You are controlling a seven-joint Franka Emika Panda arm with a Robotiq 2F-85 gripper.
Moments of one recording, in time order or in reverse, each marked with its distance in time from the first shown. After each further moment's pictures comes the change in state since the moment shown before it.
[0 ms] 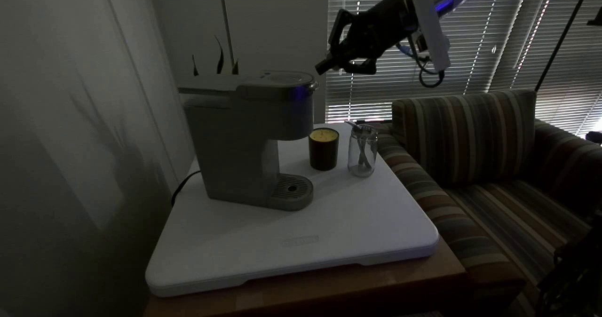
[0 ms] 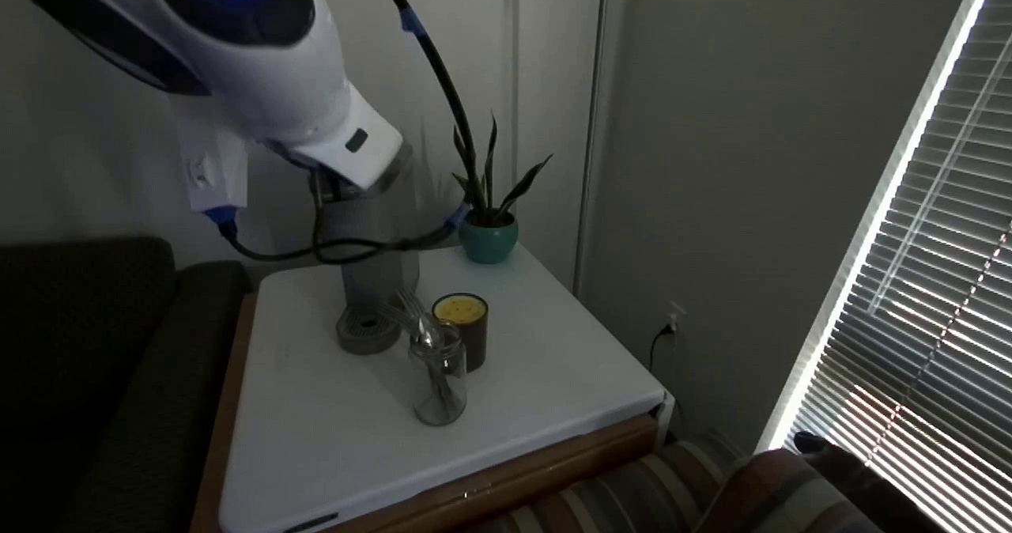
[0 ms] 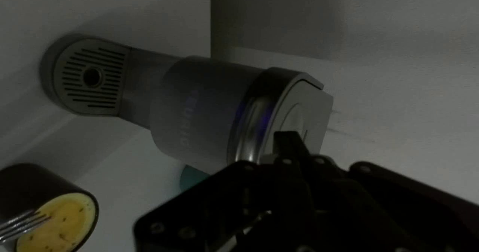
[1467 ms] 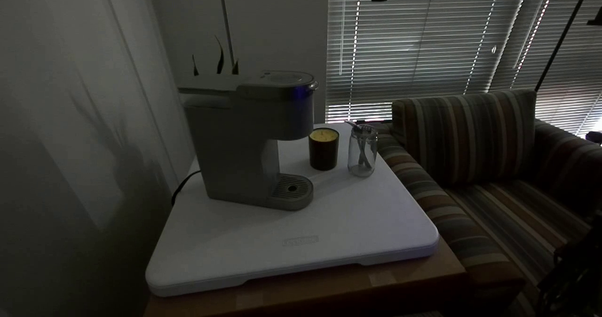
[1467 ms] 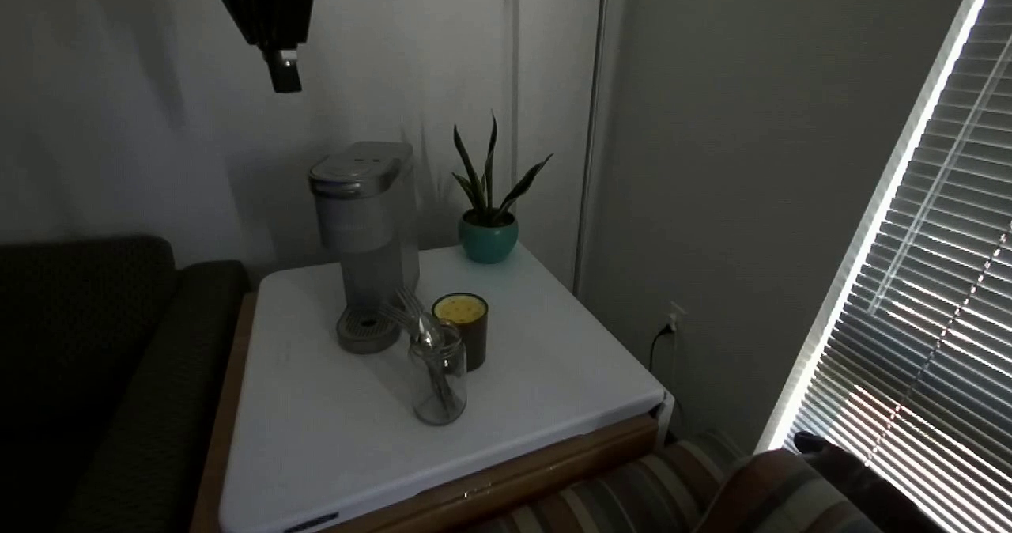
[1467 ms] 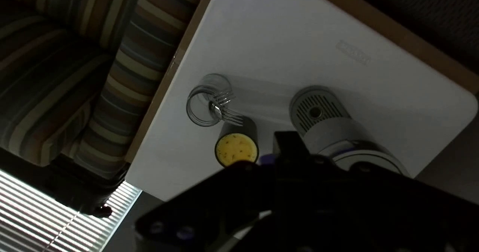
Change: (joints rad) arm 0.241 -0.115 -0.133 0.386 -1.711 -0.585 0.963
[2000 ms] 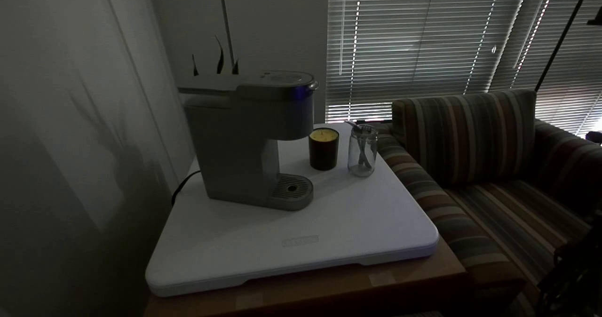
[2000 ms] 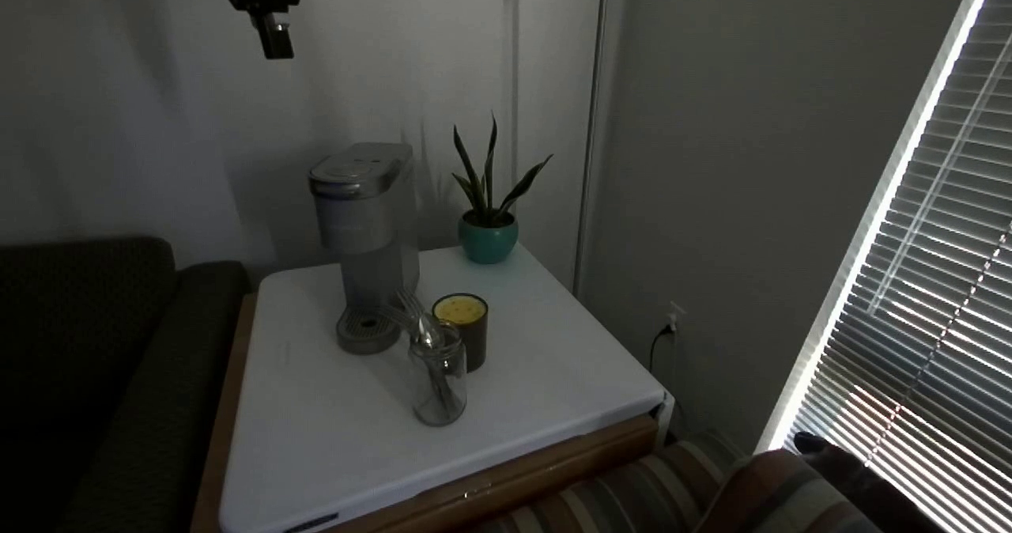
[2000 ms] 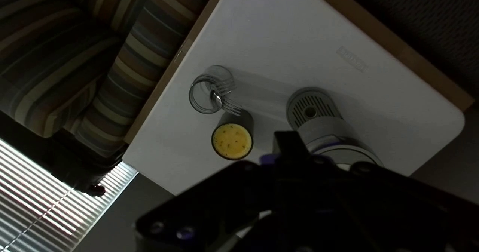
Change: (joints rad) arm -0.104 0.006 0.130 0.080 -0.037 -0.076 -0.066
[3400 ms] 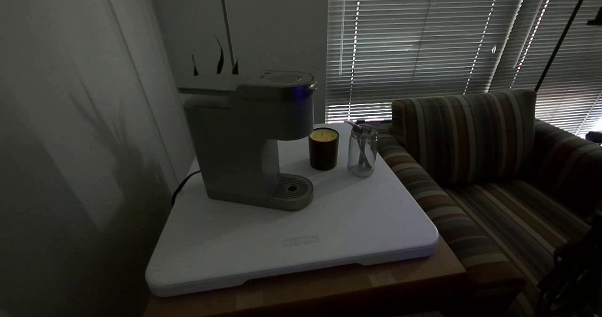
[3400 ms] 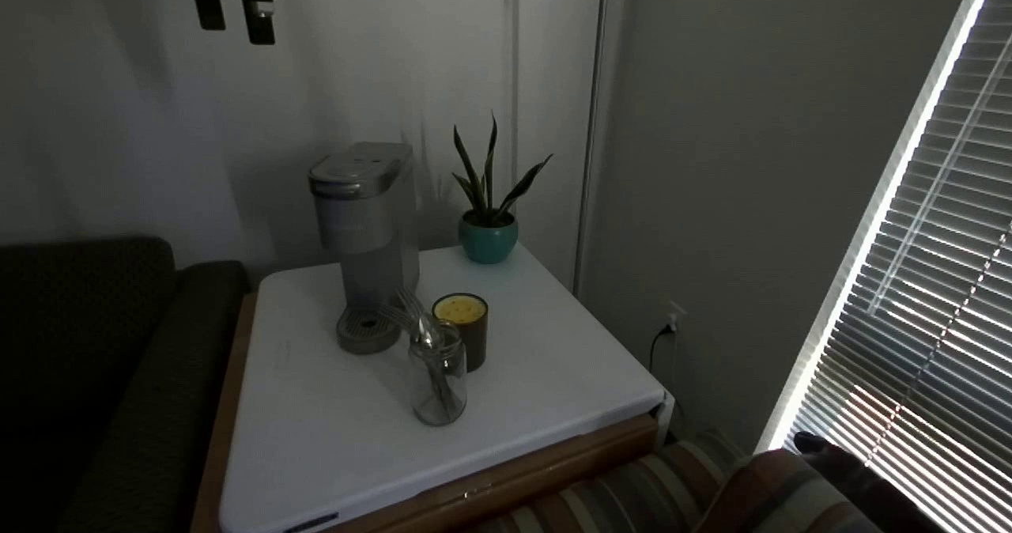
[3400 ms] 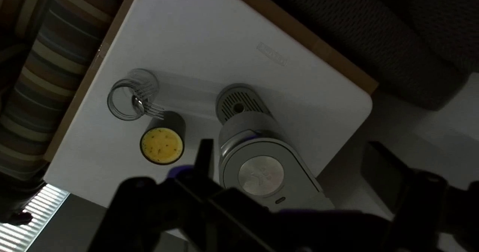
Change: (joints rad) arm -0.041 0.000 0.067 -0.002 0.214 0.050 0.005
